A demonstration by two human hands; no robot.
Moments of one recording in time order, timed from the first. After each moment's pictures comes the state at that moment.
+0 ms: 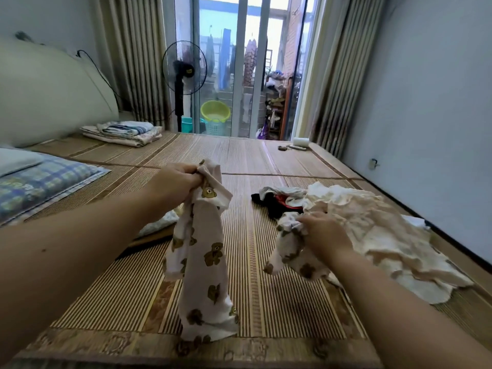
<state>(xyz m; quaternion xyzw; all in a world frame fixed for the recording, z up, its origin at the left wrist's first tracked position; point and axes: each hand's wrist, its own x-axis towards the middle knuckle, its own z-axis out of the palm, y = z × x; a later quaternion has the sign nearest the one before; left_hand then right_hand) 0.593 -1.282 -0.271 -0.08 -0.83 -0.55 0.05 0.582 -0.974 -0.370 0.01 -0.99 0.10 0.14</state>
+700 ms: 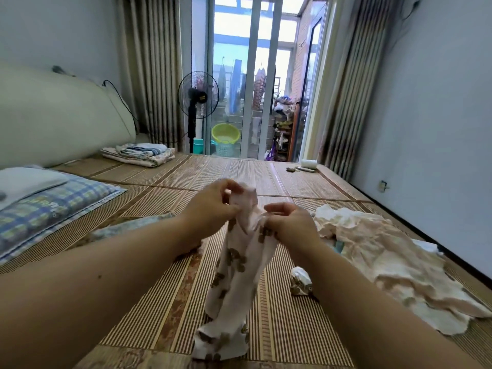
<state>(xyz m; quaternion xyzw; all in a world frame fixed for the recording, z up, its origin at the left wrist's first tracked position) 0.613 -1.257 -0.264 -0.19 -0.84 -0.49 0.11 0.620 -1.080 -0.289 0.02 -0.74 0.67 0.09</state>
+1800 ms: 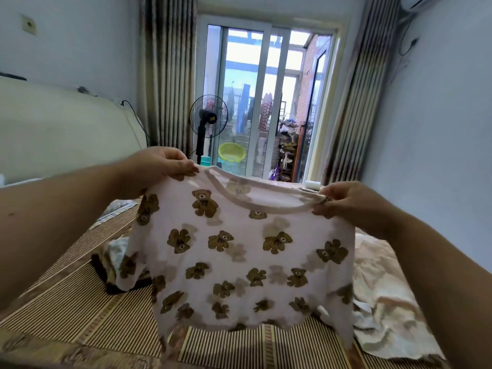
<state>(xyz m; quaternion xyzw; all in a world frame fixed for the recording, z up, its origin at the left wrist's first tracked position) 0.643 -1.368 -0.168 -0.12 -0.82 -0.55 0.05 0.657 -1.004 -0.181 0.17 -0.87 0.45 0.06</state>
